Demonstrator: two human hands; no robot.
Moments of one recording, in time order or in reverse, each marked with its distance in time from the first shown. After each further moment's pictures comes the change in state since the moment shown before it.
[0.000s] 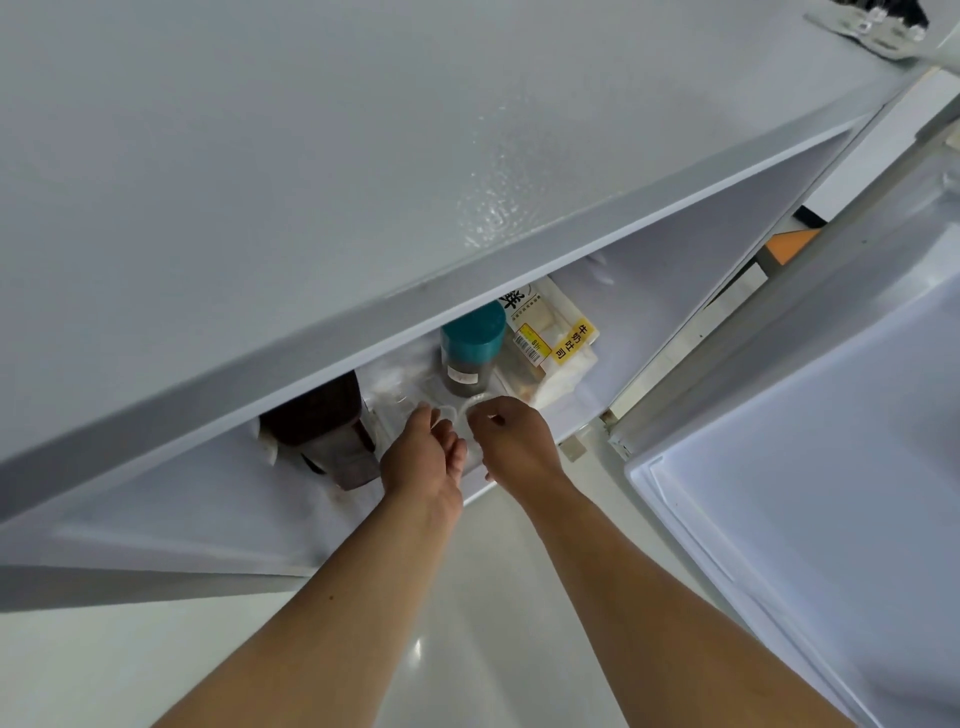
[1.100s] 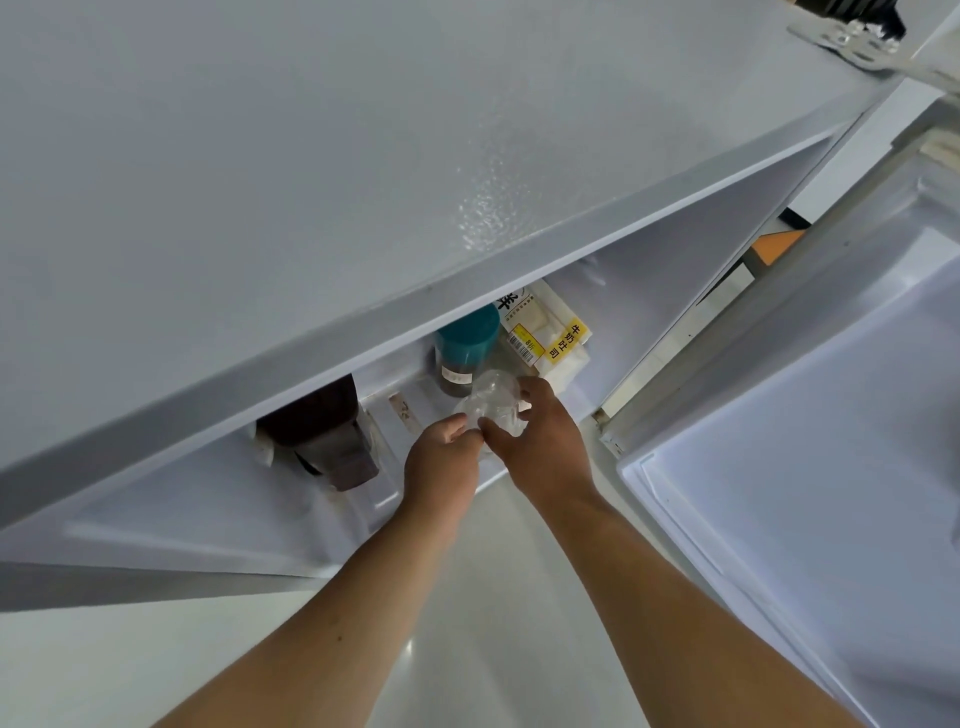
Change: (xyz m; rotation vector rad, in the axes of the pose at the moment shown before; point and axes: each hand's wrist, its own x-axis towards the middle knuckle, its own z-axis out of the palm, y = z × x) left_hand -0.023 -0.012 -0.001 0.831 -0.189 0.324; right_hand -0.015 0.009 -0.024 -0.241 0.202 -0.175
